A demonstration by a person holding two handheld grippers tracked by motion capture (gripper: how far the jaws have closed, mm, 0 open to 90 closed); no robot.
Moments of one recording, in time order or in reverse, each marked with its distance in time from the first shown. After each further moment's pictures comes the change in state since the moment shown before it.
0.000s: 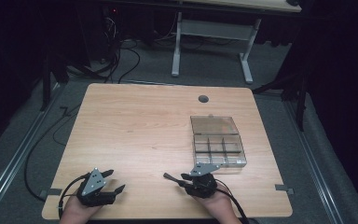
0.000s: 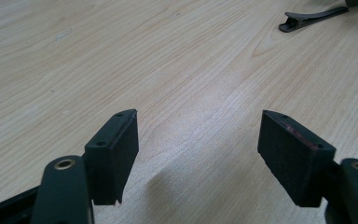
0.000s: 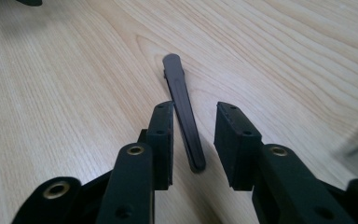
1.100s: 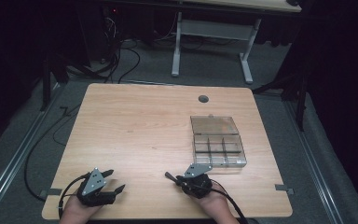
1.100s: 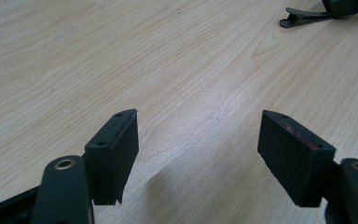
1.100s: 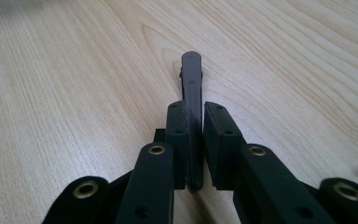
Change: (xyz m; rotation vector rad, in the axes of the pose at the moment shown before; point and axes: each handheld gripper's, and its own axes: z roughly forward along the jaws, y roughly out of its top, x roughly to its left) left arm 0.000 0.000 0.000 0.005 0.001 -0.003; right arm 0.006 0.003 0.012 0.034 -0.010 -0.068
